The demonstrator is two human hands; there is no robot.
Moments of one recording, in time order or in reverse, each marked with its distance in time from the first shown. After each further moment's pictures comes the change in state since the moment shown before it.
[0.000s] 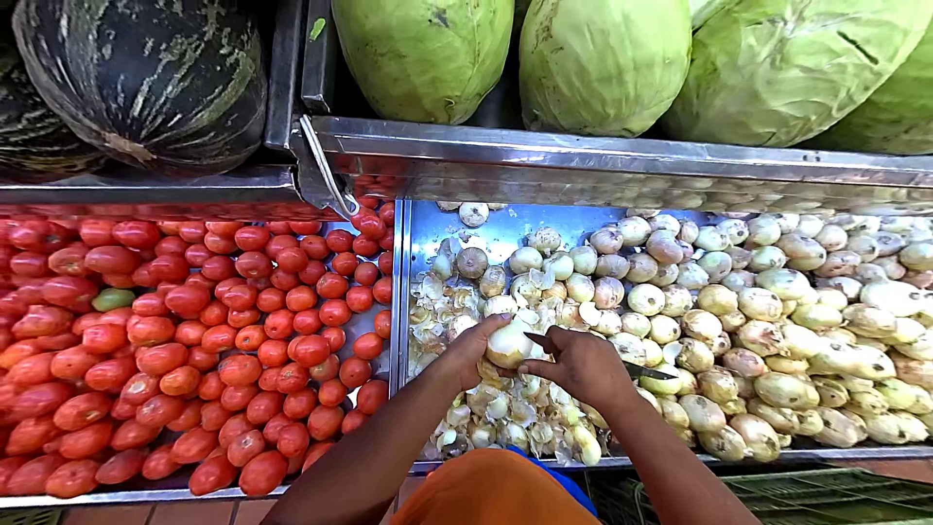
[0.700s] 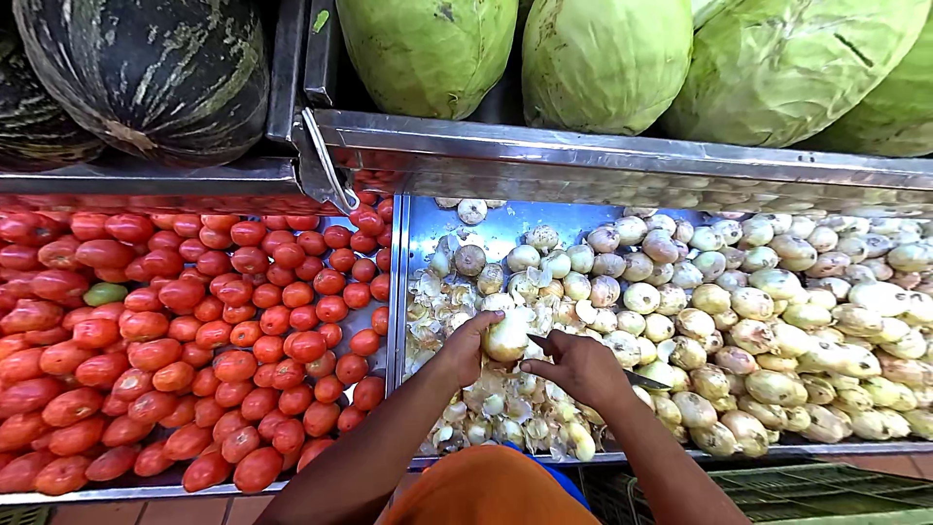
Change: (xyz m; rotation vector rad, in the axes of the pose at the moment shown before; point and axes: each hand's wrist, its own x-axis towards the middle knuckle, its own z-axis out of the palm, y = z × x) left_hand -0.006 -0.001 0.001 -0.037 0.043 0.107; right_hand -0.006 0.009 0.005 0.078 -0.088 0.067
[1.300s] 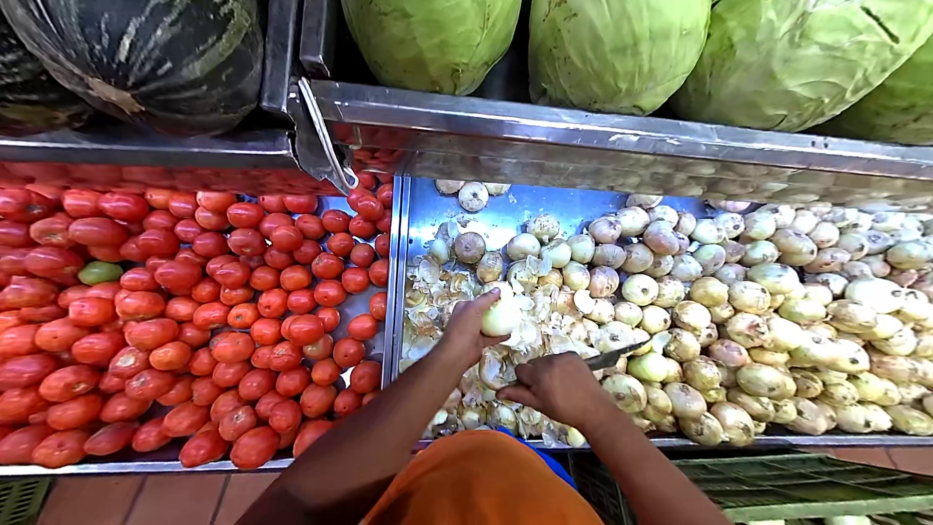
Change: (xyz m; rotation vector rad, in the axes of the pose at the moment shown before) left_hand 0.023 -0.012 0.005 -0.133 0.218 0.035; right_hand -0.022 -0.007 0.040 -0.233 0.043 -0.470
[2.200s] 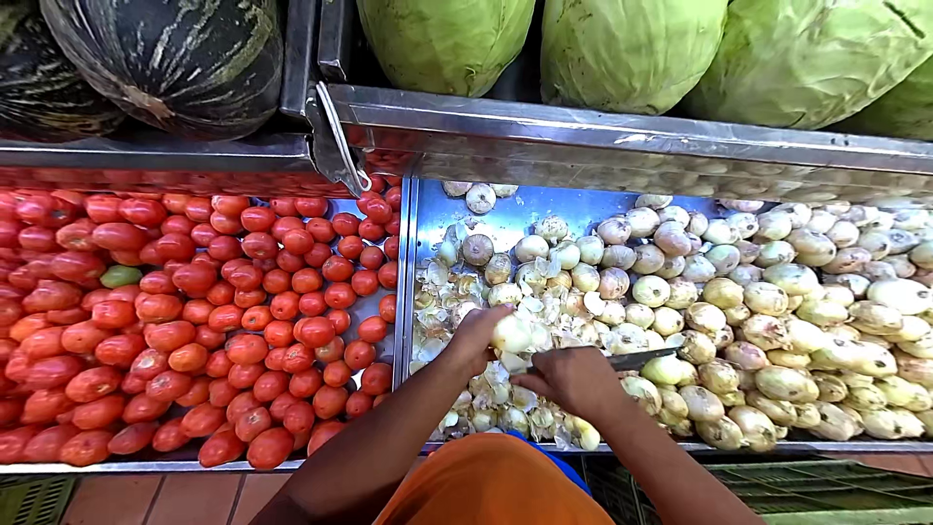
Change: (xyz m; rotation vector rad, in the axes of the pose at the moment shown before) left_hand -0.010 0.002 -0.009 0.167 -0.066 0.001; right_hand 0.011 -0.004 -0.014 -0.057 -0.045 0.153
